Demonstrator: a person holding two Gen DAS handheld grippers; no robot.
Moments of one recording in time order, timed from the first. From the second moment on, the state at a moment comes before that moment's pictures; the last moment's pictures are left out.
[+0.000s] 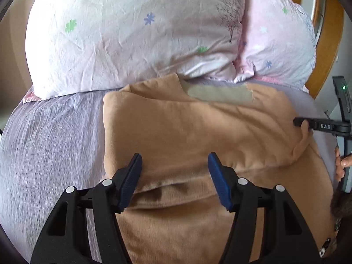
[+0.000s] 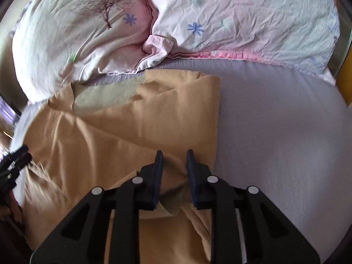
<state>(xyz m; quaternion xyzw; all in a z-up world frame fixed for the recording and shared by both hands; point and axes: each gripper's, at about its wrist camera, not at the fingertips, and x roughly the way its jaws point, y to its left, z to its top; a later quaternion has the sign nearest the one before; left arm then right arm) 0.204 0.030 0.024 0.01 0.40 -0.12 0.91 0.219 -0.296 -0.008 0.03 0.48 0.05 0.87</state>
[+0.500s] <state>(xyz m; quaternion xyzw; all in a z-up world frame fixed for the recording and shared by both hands) 0.207 0.033 0.009 0.00 0.42 -0.13 0.90 0.205 -0.283 0.003 -0.06 0.45 0.07 0.89</state>
